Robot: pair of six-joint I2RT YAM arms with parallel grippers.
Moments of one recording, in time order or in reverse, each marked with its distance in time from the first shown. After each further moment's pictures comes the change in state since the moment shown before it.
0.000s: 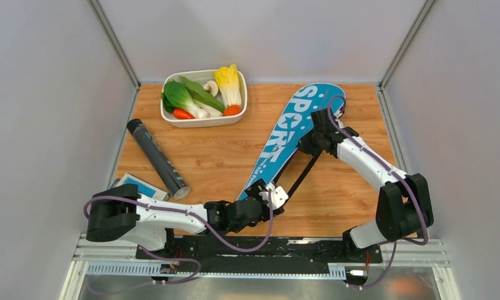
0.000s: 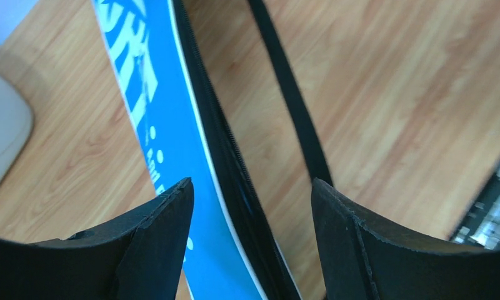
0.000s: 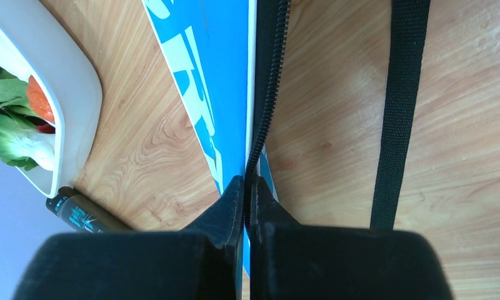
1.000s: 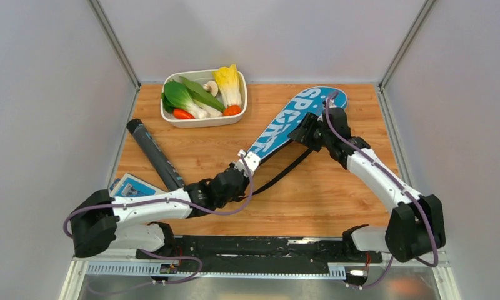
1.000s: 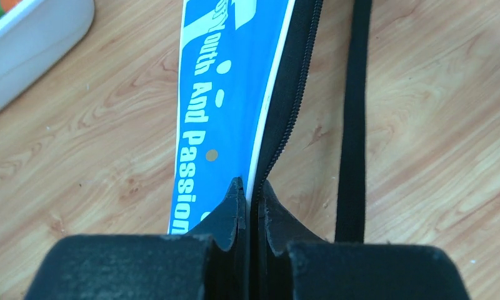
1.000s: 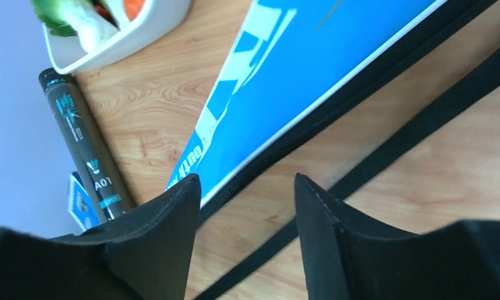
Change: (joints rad) left arm 0.258 -0.085 -0.001 -0.184 -0.009 -0.147; right arm -0.017 -0.127 -0.107 0.256 -0.205 -0.409
